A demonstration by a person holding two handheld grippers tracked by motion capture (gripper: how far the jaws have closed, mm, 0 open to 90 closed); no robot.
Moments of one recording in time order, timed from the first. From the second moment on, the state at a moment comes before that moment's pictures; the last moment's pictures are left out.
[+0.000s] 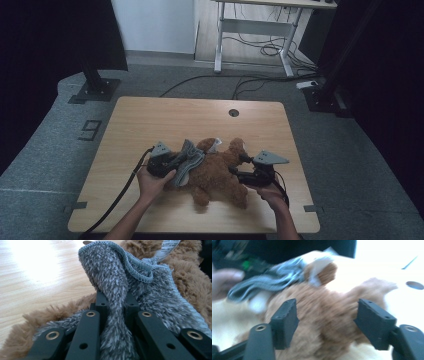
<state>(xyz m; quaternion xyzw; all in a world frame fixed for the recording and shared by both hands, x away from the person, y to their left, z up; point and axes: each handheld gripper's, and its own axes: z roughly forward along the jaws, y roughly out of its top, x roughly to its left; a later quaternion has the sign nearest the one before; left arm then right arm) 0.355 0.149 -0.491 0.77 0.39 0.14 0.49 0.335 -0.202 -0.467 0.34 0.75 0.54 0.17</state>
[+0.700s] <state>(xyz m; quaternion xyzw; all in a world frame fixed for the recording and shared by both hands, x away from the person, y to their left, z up) 0.319 0.152 -0.497 0.76 0.36 0.15 0.51 0.343 -0.194 -0.492 0.33 0.77 0.52 0.15</state>
